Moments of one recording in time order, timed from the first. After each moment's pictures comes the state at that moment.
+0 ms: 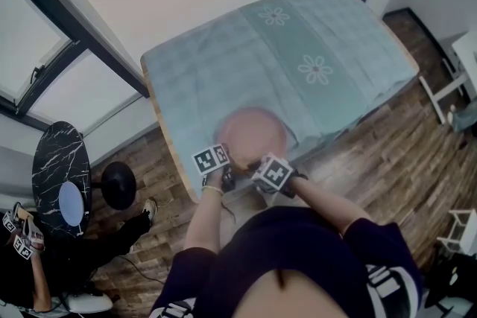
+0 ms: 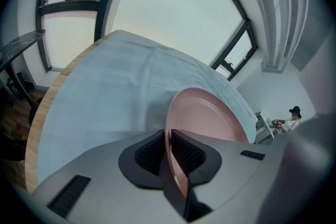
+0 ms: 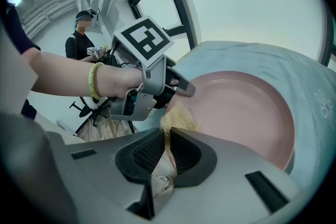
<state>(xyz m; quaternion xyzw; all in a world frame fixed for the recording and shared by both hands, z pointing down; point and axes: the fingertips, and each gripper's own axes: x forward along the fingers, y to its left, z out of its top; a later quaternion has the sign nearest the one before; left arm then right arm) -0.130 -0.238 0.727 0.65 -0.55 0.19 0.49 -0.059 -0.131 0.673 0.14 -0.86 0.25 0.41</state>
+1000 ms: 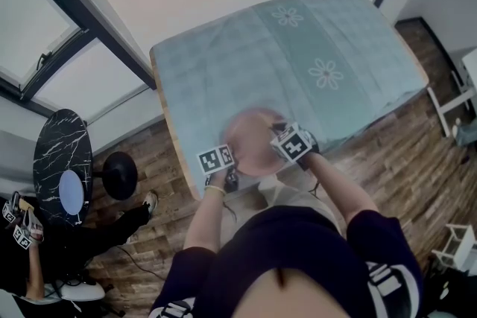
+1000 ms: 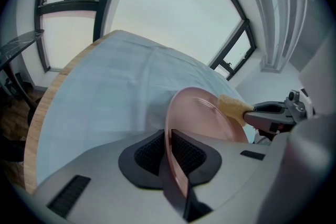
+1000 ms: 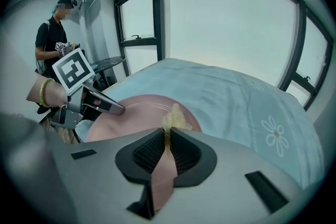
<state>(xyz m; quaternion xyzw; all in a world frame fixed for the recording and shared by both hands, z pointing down) -0.128 -0.238 0.726 0.65 -0.55 0.19 0.49 0.024 -0.278 0.652 0.33 -0.83 0.15 0.42</state>
